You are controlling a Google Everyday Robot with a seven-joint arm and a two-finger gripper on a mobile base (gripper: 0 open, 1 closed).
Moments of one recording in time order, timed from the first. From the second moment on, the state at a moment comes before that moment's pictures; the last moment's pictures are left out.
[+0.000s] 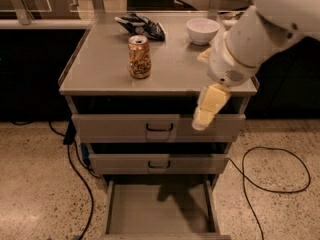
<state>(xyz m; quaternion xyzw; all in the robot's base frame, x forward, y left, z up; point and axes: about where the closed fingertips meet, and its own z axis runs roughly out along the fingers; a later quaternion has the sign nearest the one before) 0.520 -0.102 0.905 -0.65 0.72 0.03 0.24</state>
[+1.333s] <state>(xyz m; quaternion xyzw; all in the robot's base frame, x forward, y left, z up) 0.596 0.004 0.891 -0.56 0.73 0.18 0.35</state>
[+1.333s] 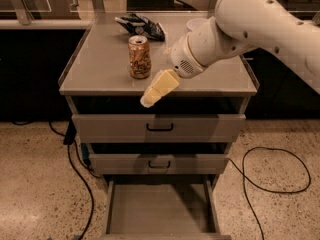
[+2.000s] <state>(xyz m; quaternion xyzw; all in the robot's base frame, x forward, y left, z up) 0.607 0.027 0.876 -0.55 0.73 0.19 0.37</state>
